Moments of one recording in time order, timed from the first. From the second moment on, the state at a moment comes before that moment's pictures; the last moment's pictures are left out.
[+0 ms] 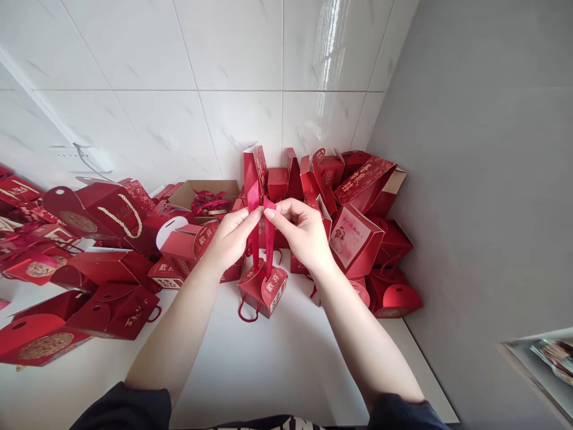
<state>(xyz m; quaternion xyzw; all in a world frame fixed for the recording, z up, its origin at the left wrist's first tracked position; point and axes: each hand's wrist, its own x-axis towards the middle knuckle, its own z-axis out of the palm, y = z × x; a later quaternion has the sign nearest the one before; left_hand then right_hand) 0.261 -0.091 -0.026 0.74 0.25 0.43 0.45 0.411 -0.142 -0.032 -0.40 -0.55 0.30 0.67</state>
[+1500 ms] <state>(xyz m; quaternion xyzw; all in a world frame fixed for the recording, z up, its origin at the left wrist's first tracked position) 0.240 -0.056 -0.163 0.77 0.16 0.19 0.59 0.430 -0.113 -0.028 -0.31 -0.59 0.37 0.65</state>
